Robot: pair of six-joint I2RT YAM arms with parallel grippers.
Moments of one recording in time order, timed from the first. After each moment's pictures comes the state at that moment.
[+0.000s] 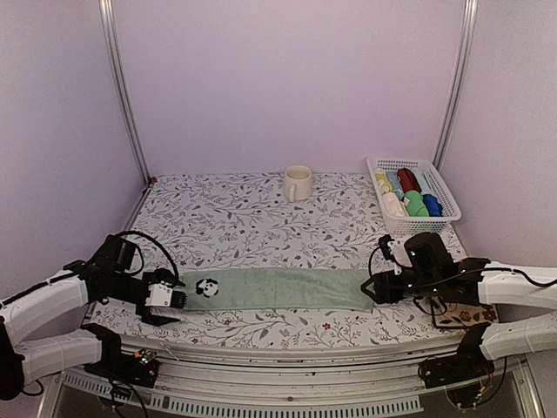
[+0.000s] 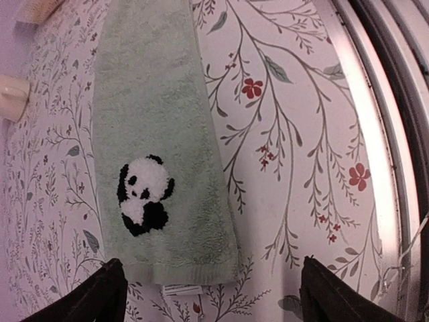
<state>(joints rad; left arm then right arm) -0.25 0.88 0.35 -0.53 0.53 1.42 0.74 1.06 0.44 -0.18 -0.03 0.44</state>
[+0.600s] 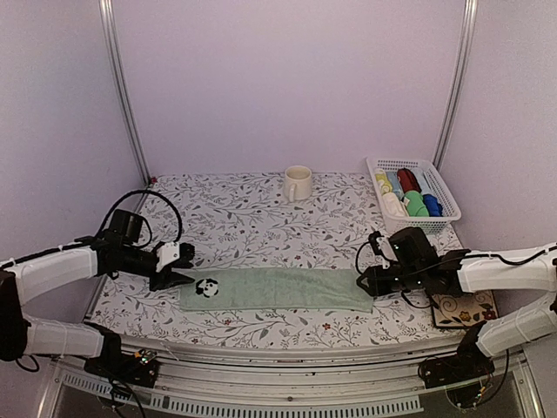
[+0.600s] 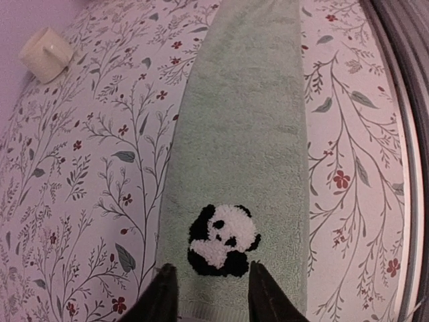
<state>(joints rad) -0.24 1.12 0.54 -0.35 0.64 1.02 0.72 1.25 0.52 -0.10 0.00 0.46</state>
